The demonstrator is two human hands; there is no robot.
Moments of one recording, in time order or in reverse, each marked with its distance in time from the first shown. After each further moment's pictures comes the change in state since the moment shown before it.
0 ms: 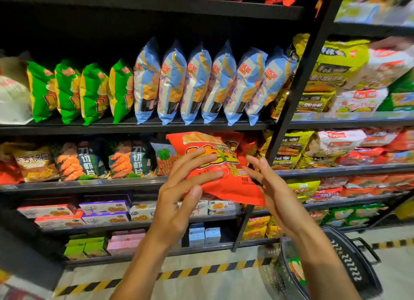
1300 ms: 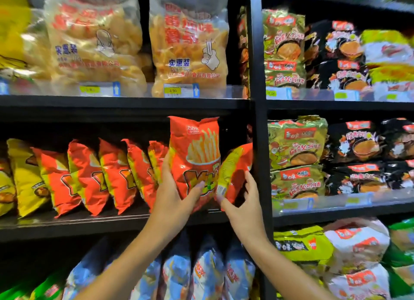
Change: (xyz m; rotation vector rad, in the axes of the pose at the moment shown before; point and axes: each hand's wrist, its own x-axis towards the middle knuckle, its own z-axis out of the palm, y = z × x) left_hand 0.422 0.073 0.051 0.080 0.252 0.254; right_hand 0.251 -0.285 -0.101 -0.160 0.419 -0.804
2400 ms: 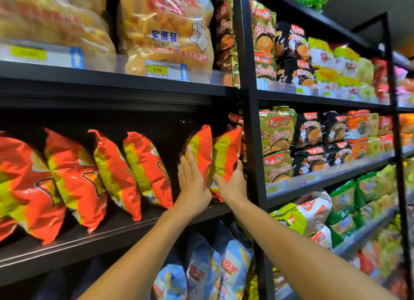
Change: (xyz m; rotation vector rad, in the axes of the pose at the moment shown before) left_hand 0.062 -0.109 0.070 0.116 -0.402 0.001; right_hand 0.066 0.018 0.044 -0.373 0.325 0.265
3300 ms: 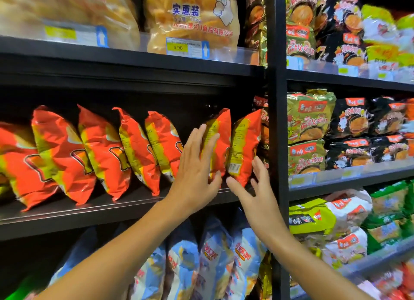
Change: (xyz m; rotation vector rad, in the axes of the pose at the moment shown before) left_hand -0.039 0.010 -0.041 0.360 0.146 0.353; right_hand -0.085 0.013 -0.045 0.247 -0.272 -0.264
